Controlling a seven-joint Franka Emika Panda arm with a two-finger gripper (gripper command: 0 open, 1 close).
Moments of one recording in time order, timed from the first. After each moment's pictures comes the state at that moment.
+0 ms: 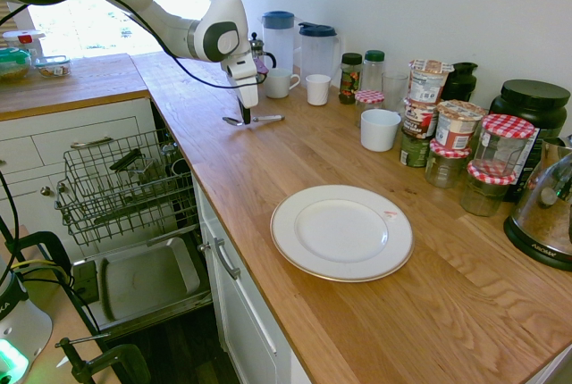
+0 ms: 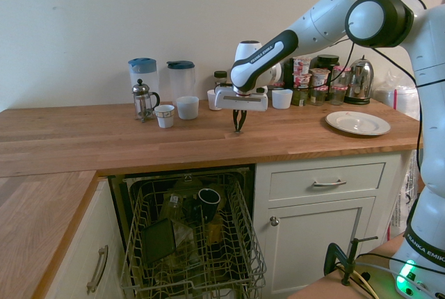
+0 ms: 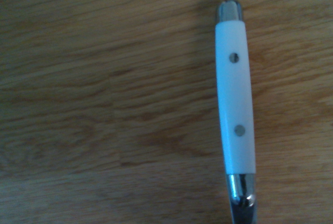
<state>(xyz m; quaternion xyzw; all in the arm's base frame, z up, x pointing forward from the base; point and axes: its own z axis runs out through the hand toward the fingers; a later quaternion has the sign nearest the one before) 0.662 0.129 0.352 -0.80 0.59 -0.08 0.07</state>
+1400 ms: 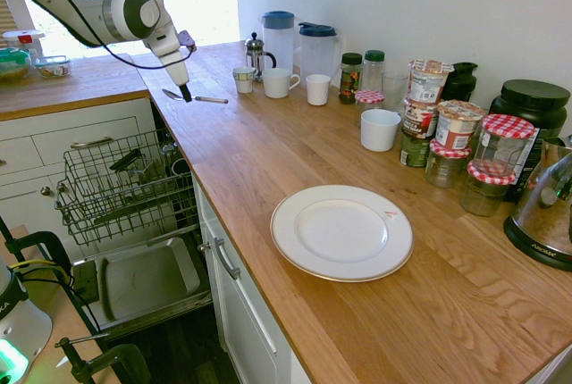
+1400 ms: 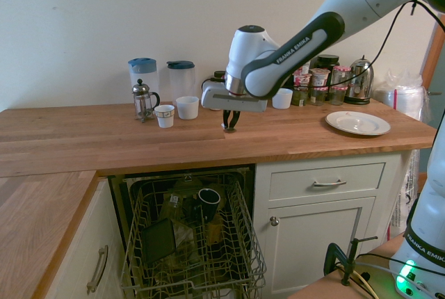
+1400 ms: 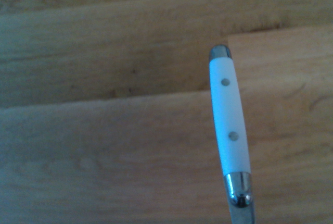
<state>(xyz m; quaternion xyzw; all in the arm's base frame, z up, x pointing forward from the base) 0.474 0.246 0.389 -0.82 0.54 -0.16 0.12</state>
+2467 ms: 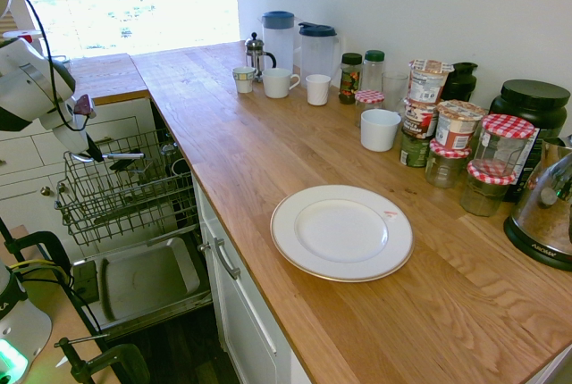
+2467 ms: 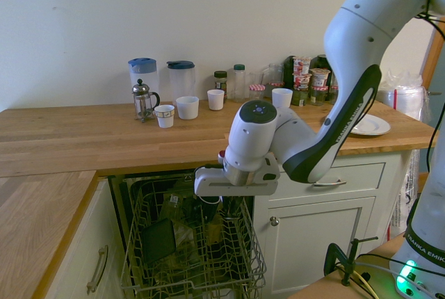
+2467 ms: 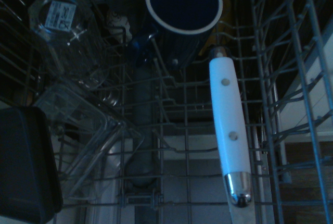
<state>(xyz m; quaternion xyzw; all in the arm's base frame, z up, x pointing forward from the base) 0.298 0.365 0.241 -0.83 0.53 -0.13 0.10</state>
